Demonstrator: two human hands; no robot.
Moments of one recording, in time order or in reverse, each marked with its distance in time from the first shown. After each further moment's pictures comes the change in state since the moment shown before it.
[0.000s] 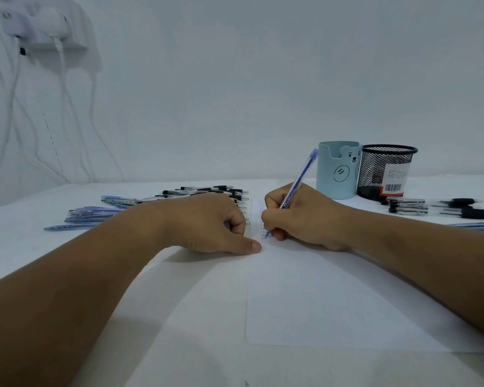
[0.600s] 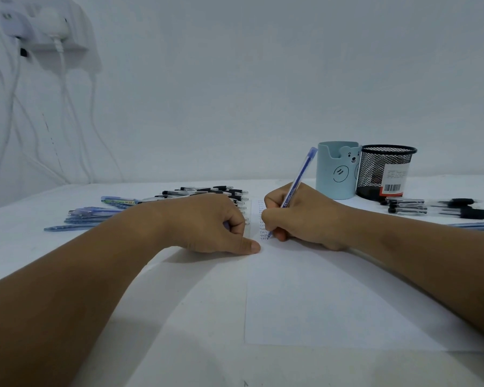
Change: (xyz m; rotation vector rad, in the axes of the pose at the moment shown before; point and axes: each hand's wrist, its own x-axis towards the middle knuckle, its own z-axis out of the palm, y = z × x) left_hand -0.002 0.002 -0.001 -0.009 0.009 0.013; right_hand 0.000 0.000 0.000 0.018 0.003 0.021
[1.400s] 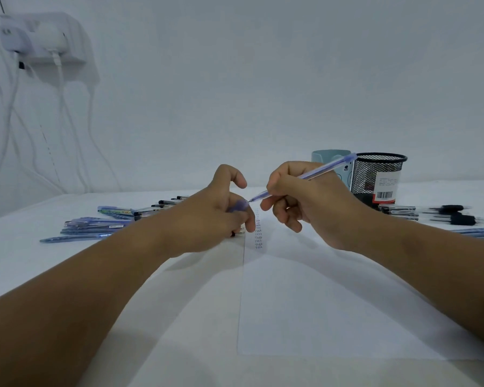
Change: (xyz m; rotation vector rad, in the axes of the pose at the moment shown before) left_hand 0.003 0.003 0.006 -0.601 0.216 0.087; right_hand -0.008 -0.017 -0.019 0.505 0.172 -0.132
